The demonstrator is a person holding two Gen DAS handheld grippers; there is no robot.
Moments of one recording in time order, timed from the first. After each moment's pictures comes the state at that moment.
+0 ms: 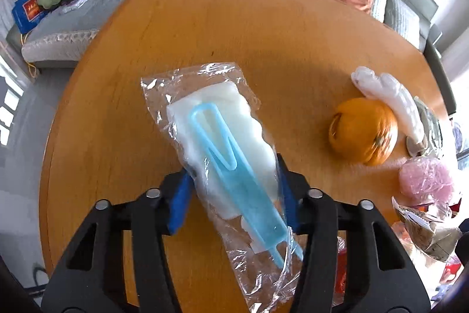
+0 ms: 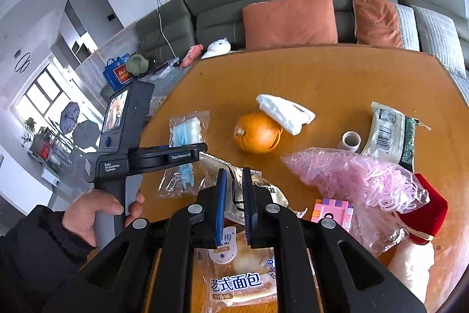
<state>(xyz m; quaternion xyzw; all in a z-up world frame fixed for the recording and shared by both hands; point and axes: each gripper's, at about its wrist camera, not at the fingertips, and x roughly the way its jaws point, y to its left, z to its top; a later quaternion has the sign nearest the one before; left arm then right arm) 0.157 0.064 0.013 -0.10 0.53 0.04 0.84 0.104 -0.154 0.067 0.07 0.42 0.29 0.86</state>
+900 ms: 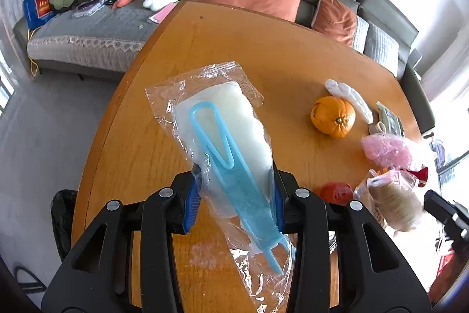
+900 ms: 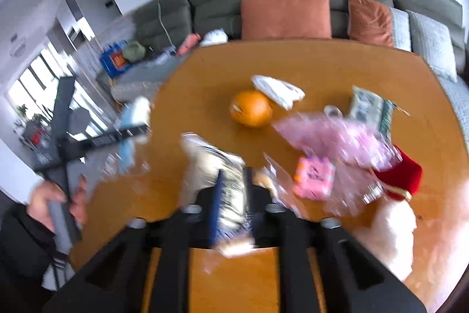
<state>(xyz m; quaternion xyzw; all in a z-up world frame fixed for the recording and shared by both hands) 0.072 0.101 0.064 -0.14 0.47 0.03 0.87 0.059 -0.167 0.070 0.02 0.44 0.26 0.86</state>
